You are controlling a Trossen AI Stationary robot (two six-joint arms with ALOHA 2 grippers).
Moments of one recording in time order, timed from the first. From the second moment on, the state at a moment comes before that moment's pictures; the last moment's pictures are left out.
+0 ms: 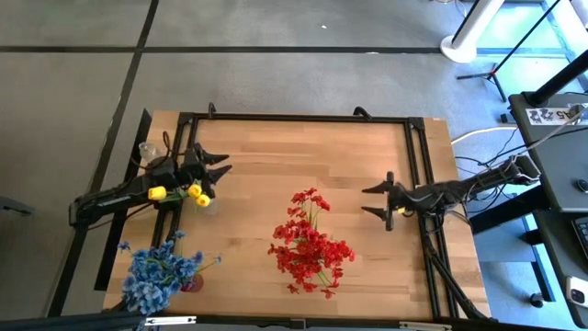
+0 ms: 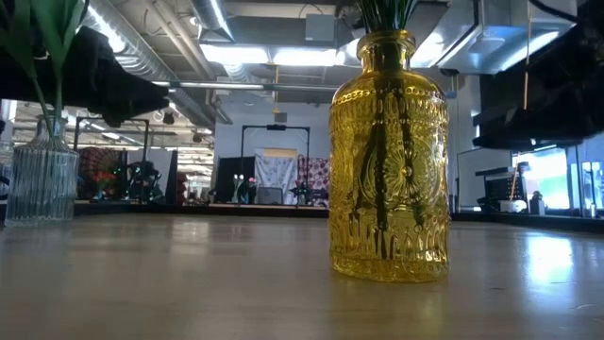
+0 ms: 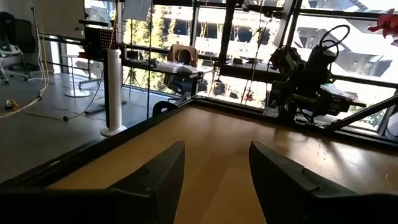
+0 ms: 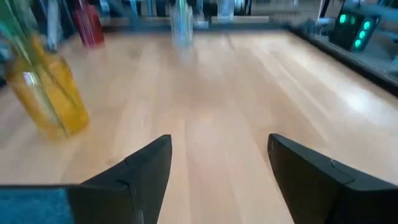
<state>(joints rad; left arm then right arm) 0.35 0.01 0.01 0.02 -0.06 -0.12 0.32 0.38 0.01 0.09 0.39 0.10</state>
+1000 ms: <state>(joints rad) 0.35 0.01 0.01 0.02 -0.06 -0.12 0.24 0.34 0.01 0.05 0.22 0.05</state>
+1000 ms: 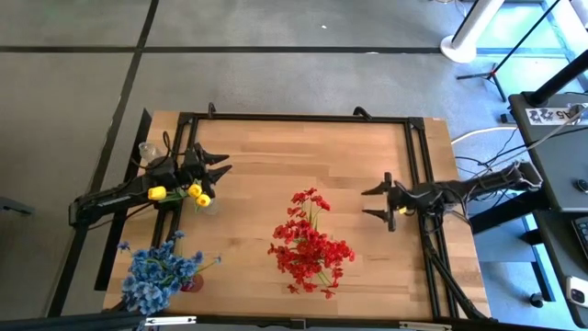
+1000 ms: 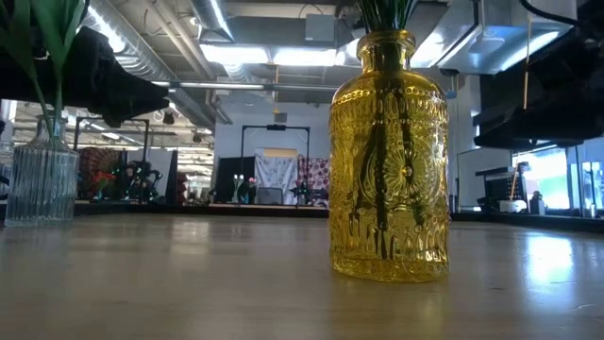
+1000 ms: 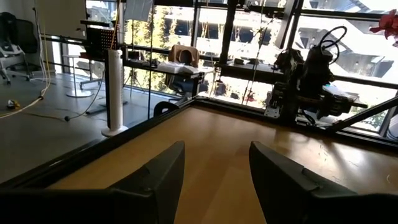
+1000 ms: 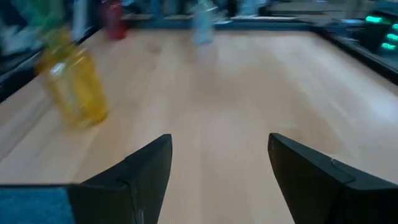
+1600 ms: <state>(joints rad) 0.35 0.01 0.01 0.02 -0.06 -0.12 -0.17 0.00 0.01 0.03 -0.09 -0.50</state>
